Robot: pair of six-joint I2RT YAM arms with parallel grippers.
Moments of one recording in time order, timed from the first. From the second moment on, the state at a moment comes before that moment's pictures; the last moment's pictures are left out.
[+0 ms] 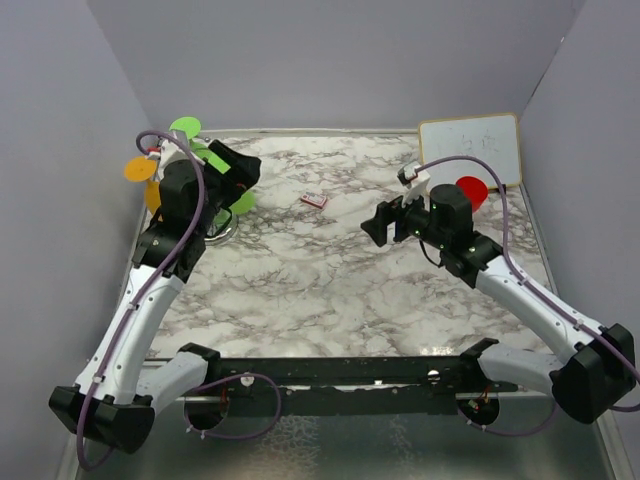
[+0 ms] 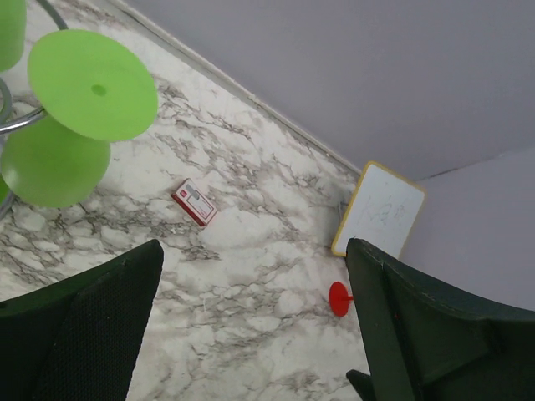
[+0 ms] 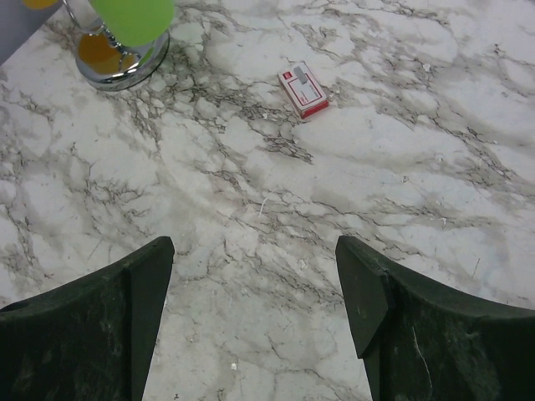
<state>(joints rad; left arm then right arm) -0.32 1.01 1.17 -0.40 -0.15 -0.79 0.53 1.13 0.86 -0.07 -0.20 0.10</state>
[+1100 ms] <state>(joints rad) -0.29 1.14 0.99 -0.25 -0.54 -1.27 0.53 1.06 0.82 0.00 -0.20 0.11</state>
